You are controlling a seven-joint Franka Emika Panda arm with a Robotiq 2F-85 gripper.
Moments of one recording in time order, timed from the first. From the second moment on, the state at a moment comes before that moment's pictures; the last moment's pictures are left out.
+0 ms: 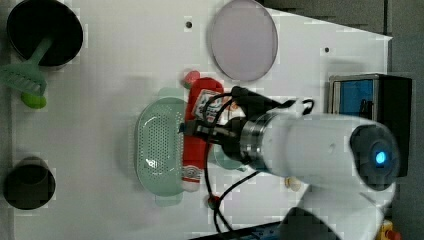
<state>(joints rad) 0.00 0.28 0.74 -1.84 -0.17 0.50 0.30</state>
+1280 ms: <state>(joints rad) -0.23 0.39 0.23 -1.68 -0.22 0.34 -0.16</state>
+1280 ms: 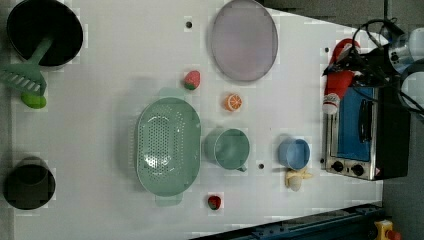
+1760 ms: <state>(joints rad) -0.27 0.34 0.24 -1.94 -0.21 0.60 -0.20</state>
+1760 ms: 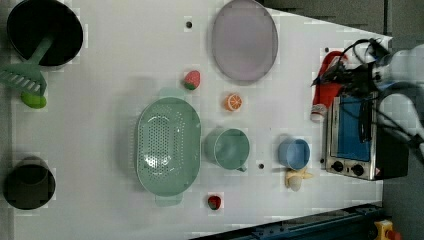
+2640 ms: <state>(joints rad) -0.29 0.38 0.26 -2.30 -0.21 0.92 -0.21</state>
